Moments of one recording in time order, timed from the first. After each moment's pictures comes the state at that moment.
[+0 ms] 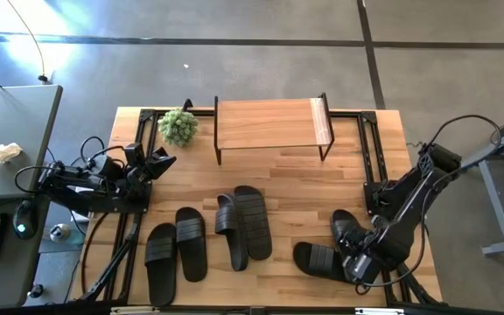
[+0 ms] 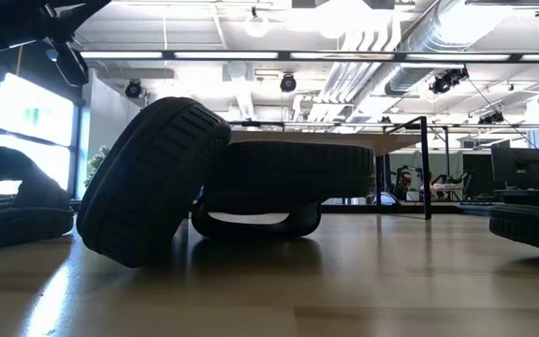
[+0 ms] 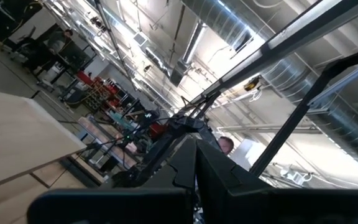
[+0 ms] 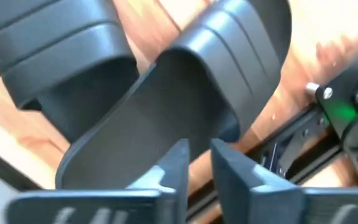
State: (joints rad) left arm -0.03 0.02 0.06 0.40 -0.33 -0.63; right arm 0.95 1.52 1.19 -1.34 0.05 1.60
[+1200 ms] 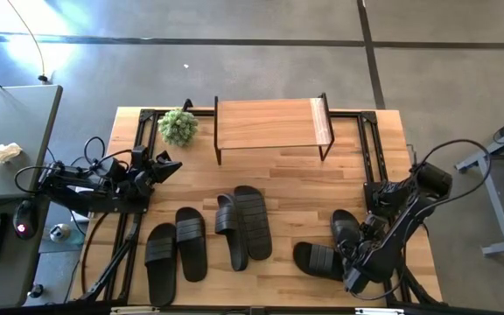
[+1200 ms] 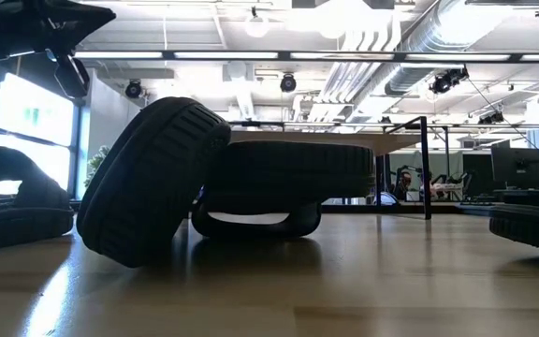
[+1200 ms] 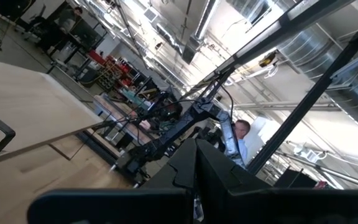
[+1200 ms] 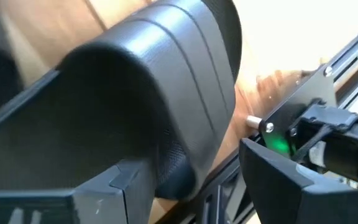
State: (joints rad) left arm -0.03 0.02 0.06 0.28 -0.31 -0.64; right arm 0.98 1.73 1.10 -1.41 0.12 1.51
